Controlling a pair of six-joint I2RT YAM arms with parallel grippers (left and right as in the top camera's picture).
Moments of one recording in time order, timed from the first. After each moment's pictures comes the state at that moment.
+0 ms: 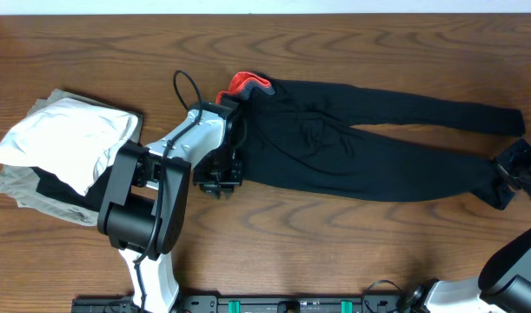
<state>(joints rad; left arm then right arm) -0.34 2.00 1.25 -1.11 0.11 -0.29 -0.60 1.66 1.24 -0.97 0.10 0.38</state>
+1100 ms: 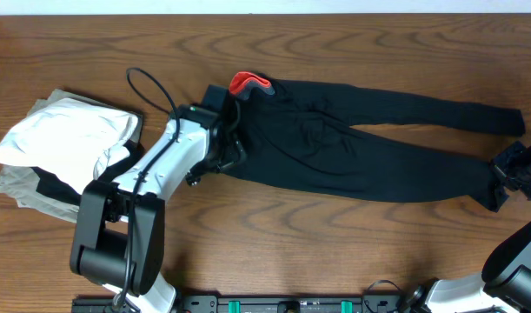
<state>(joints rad) -0.32 1.79 1.14 -0.86 -0.02 -0.79 -0.60 1.70 1.24 -0.97 0.11 0.38</state>
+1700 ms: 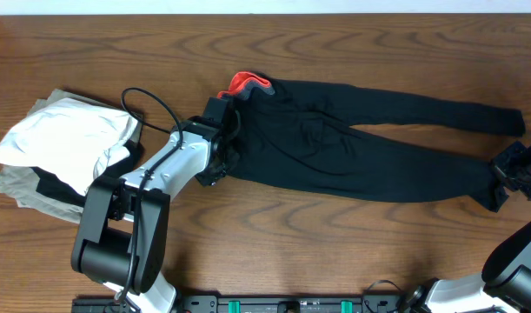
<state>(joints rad) -0.32 1.79 1.04 -0.68 -0.02 -1.00 -0.60 1.70 1.24 -0.97 0.11 0.38</state>
